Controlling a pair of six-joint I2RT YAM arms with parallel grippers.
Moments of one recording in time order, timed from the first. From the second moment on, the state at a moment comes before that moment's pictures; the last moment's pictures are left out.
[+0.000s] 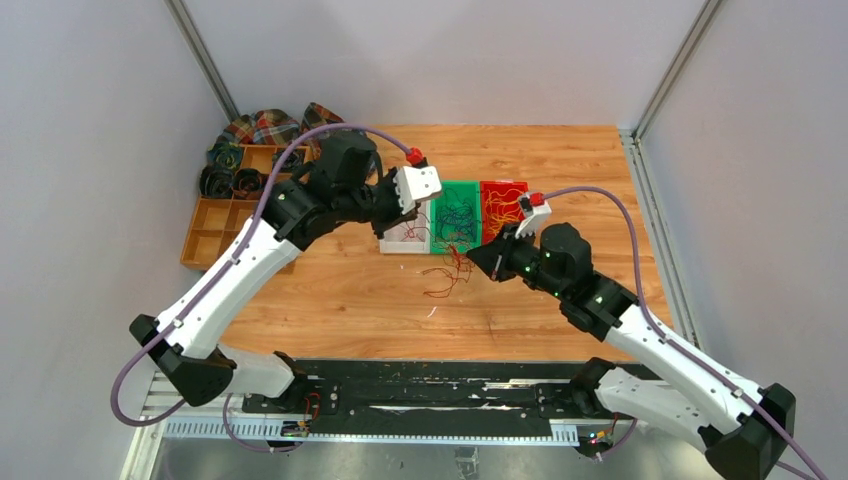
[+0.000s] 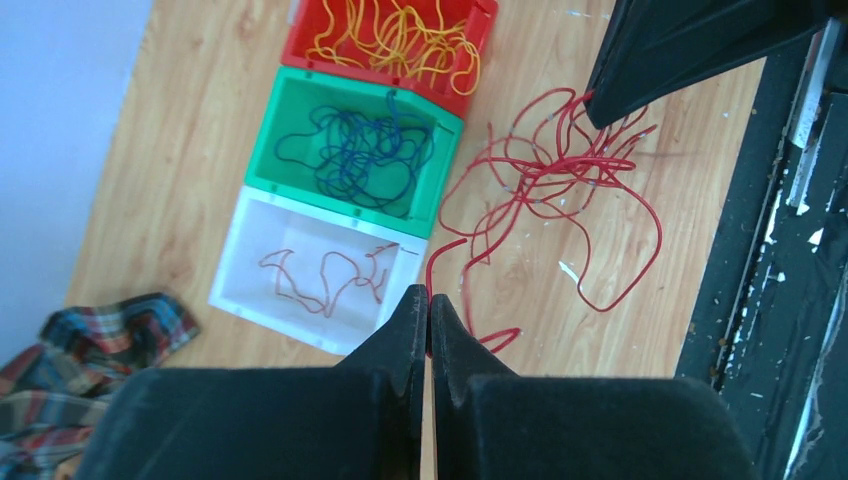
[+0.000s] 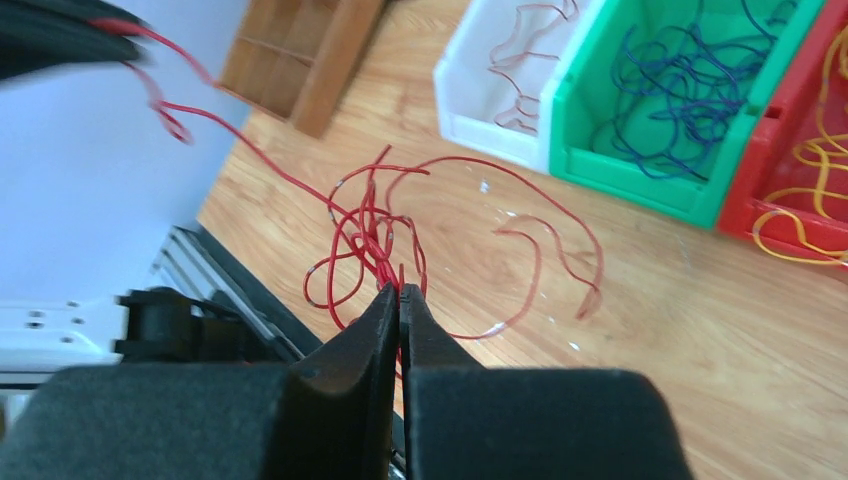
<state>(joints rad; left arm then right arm) -0.69 1.33 1.55 -0.84 0.35 0.54 0.74 0.84 0.71 -0.10 -0.08 0.60</state>
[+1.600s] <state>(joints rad) -0.69 1.24 2.06 -0.92 0.31 0.57 0.96 1.35 1.07 0.34 -0.20 0.13</state>
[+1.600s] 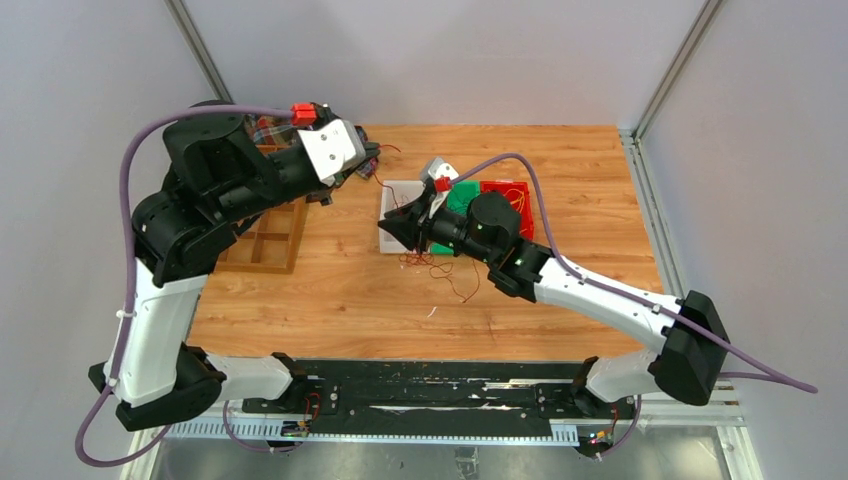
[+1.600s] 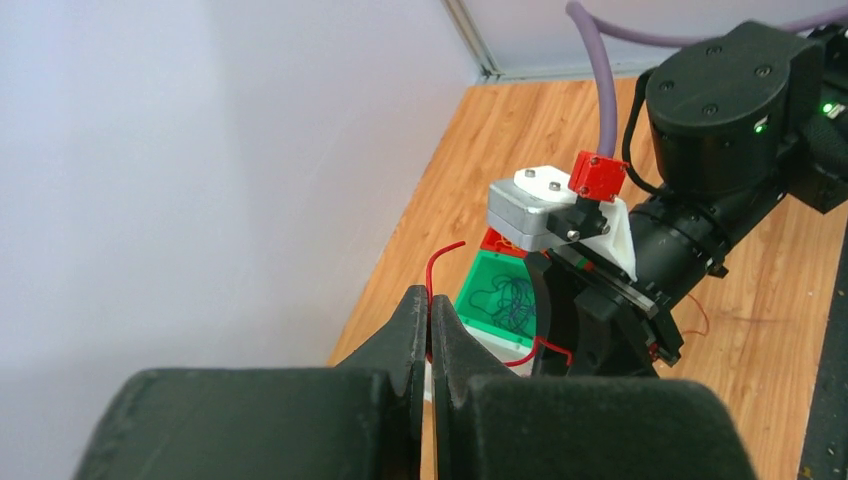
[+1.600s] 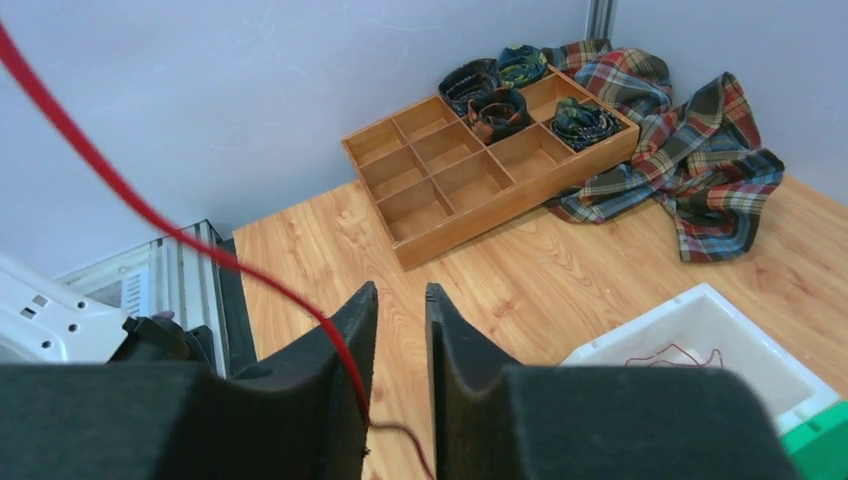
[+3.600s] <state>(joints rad) -0.71 1.35 2.43 -0.44 0.06 0.68 1.04 1.72 0.95 0.63 -0.07 0.08</state>
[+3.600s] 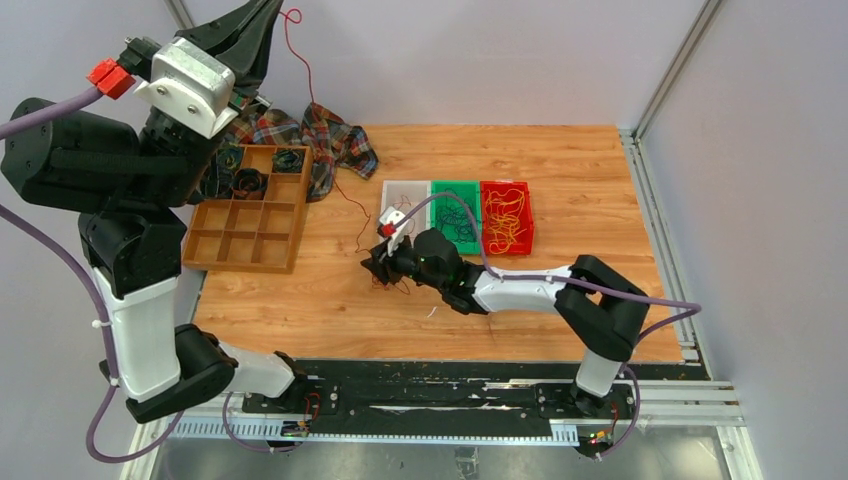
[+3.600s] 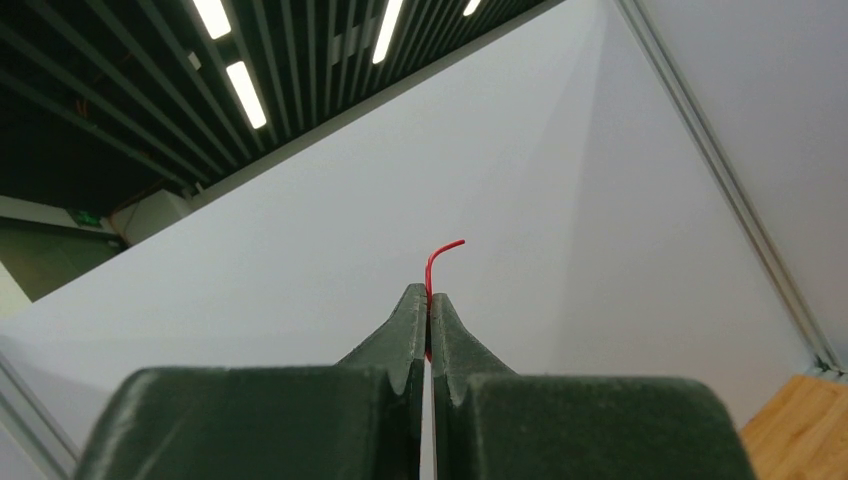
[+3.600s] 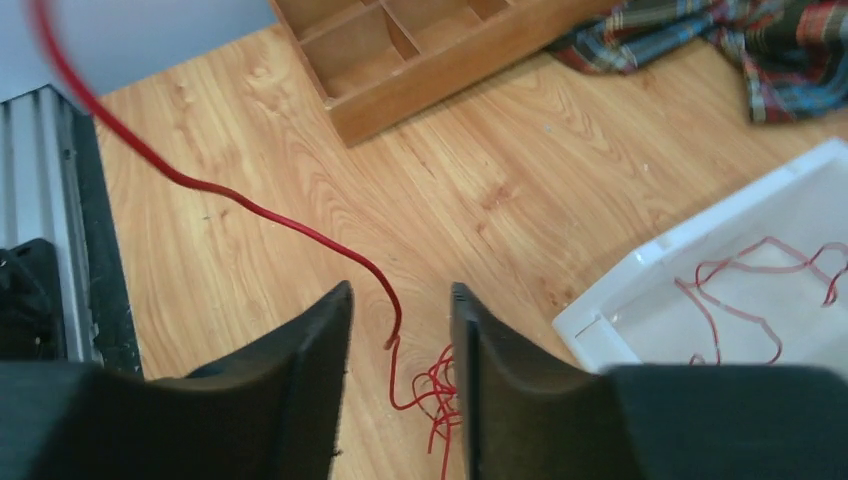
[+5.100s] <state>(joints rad) -0.58 0.81 1.02 -0.28 0.37 -0.04 0.95 1.30 1.12 0.54 -0.18 0.40</state>
